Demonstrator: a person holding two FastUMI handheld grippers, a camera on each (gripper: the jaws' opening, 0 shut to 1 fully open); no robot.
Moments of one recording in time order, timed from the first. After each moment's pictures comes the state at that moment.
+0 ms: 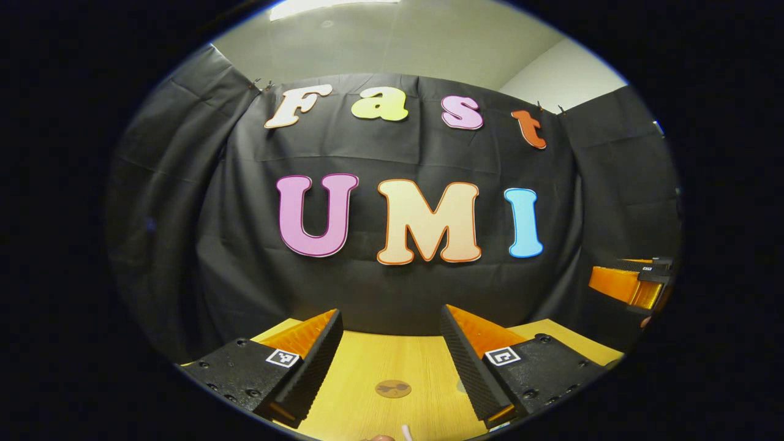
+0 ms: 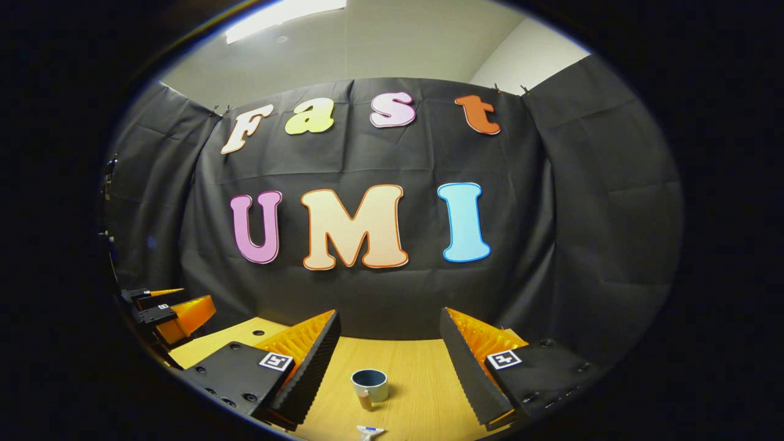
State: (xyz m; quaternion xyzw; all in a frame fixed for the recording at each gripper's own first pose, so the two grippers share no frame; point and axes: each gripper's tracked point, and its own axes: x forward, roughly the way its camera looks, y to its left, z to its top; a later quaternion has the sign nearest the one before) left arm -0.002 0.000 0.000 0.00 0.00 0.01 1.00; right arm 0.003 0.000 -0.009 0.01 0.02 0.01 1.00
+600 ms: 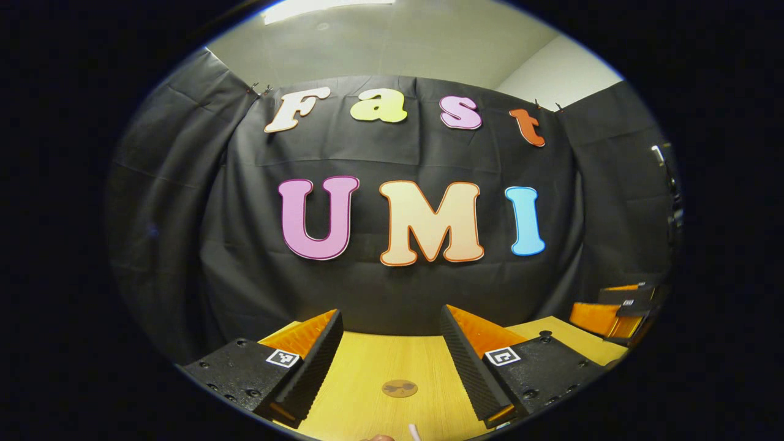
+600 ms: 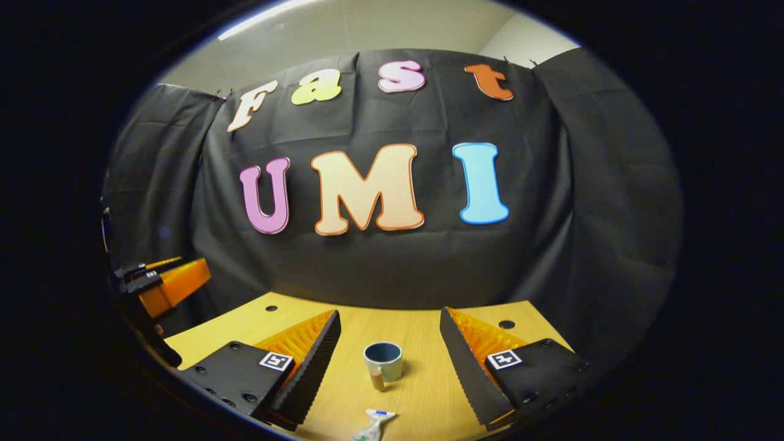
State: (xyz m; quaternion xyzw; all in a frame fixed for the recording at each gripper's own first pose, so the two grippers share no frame) left arm -0.007 0.006 0.003 0.01 -0.01 0.01 1.00; right arm 0.009 0.015 -0.093 0.01 0.13 0.05 0.99
